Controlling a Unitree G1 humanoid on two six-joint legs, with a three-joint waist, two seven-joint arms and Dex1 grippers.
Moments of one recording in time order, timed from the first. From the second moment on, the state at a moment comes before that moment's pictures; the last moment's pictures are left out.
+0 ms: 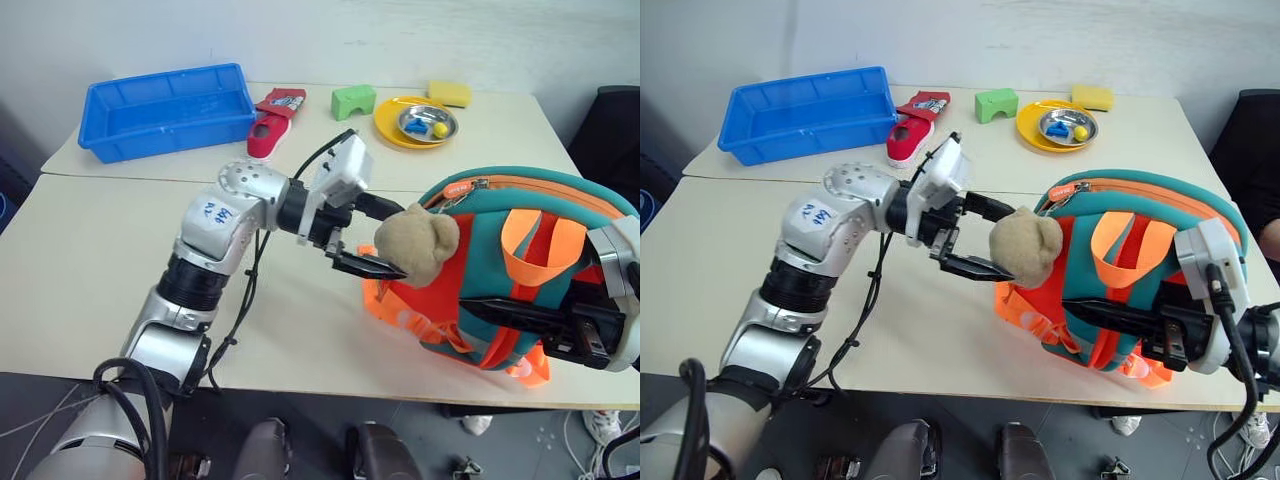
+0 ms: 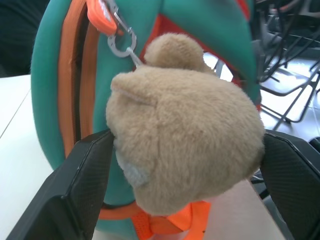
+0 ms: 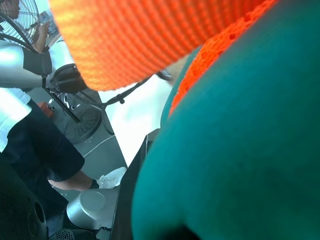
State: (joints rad) left arm -1.02 0.33 -0.25 0.11 -0.36 0.59 -1.21; right arm 0.10 -1.03 -0.67 -0.62 1.41 0.96 0.80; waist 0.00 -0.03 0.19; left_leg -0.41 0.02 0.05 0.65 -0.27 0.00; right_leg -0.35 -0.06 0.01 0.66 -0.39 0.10
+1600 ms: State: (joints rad) left arm -0.86 0.79 0.02 0.24 -0.50 0.76 -1.49; right arm 0.76 -1.05 -1.44 -0.17 1.00 0.89 1.29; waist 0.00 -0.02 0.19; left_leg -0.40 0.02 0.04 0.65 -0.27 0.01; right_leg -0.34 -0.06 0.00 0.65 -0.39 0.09
